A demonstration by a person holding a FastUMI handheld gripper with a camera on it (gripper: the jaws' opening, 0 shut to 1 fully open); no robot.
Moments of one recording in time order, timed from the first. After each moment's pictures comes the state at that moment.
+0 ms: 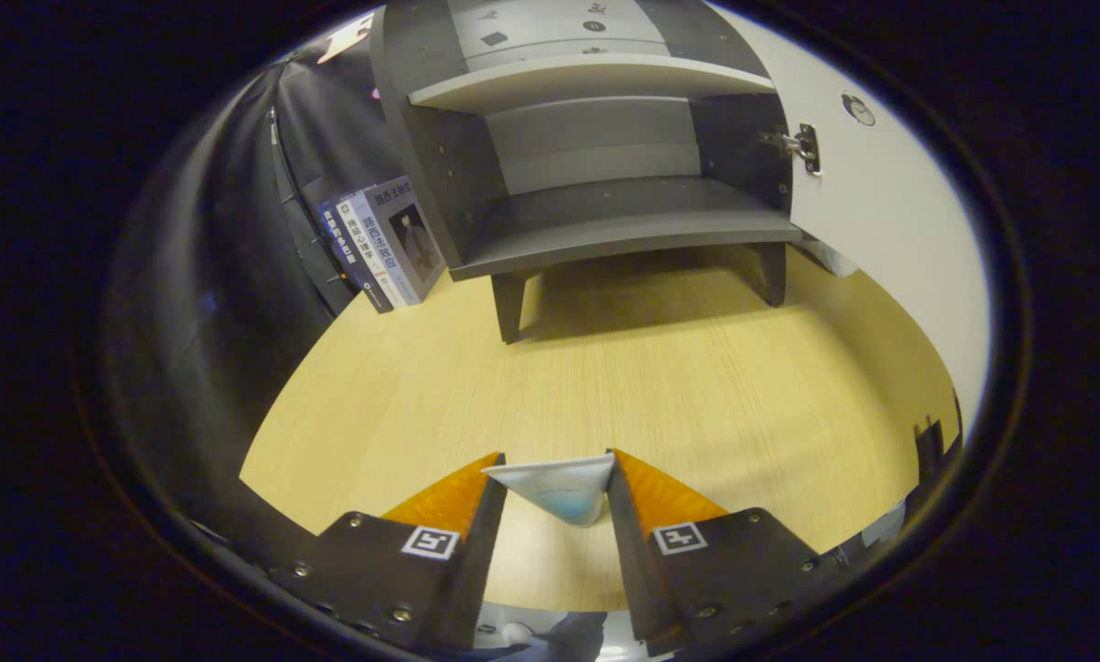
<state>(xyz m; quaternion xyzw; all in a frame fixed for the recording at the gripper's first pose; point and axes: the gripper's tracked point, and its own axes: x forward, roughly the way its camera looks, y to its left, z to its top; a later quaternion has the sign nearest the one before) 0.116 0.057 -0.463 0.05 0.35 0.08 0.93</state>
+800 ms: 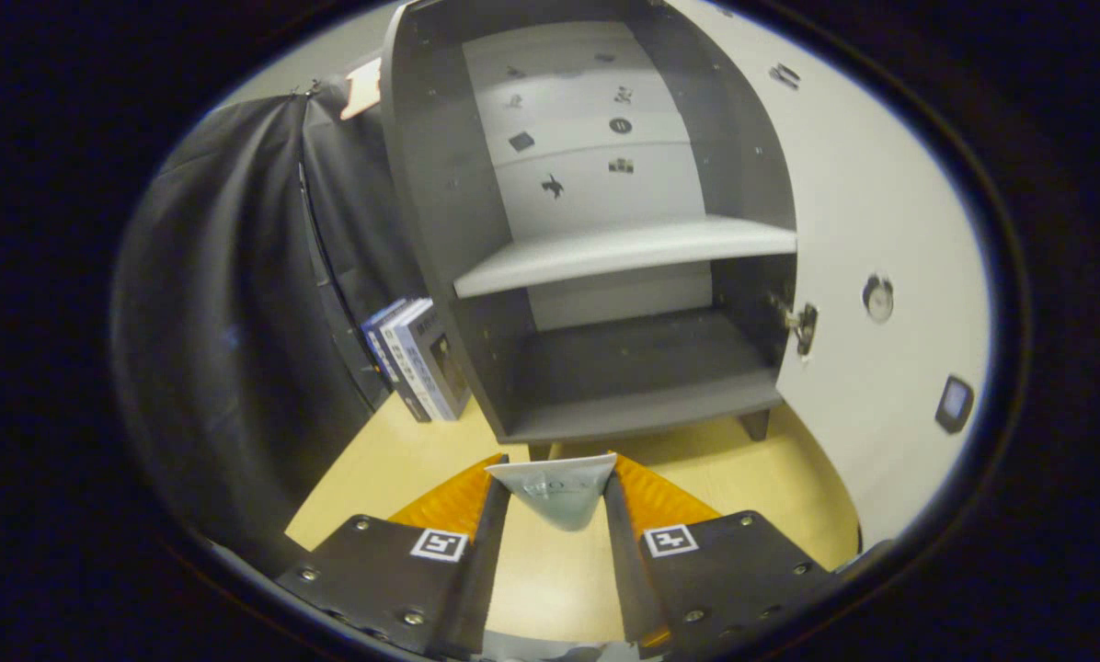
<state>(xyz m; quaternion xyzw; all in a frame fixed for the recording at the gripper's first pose) 0.170 0.058 -0.254 0.06 0.20 0.12 0.97</state>
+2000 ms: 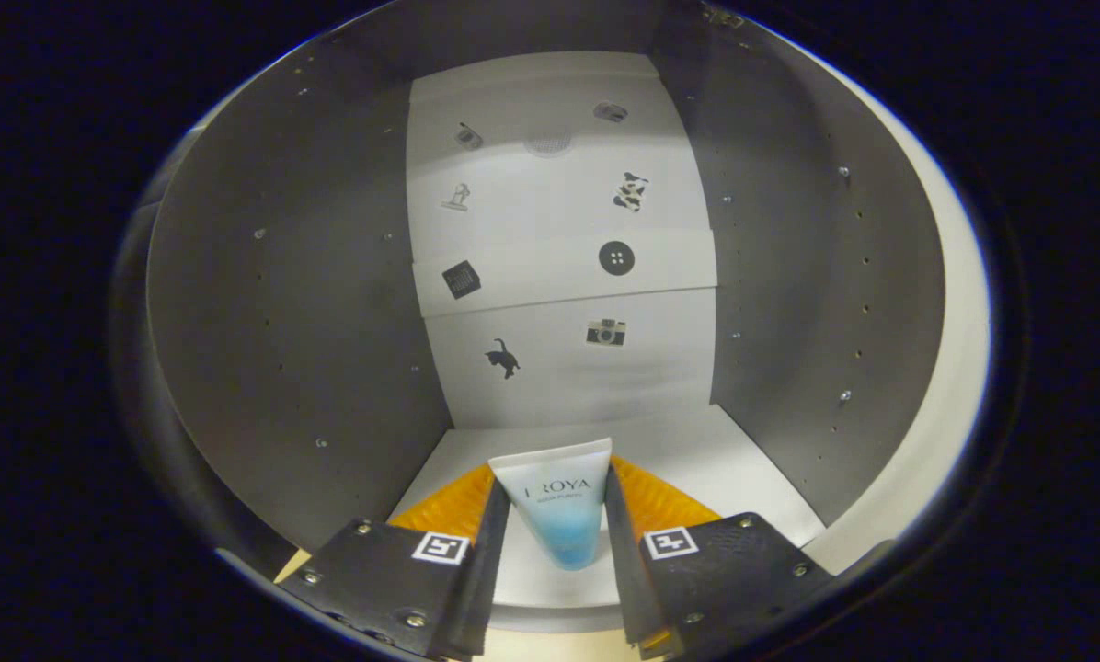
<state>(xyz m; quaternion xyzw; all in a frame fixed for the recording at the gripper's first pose) 0.403 0.028 -0.108 0.05 0.12 0.07 0.99</state>
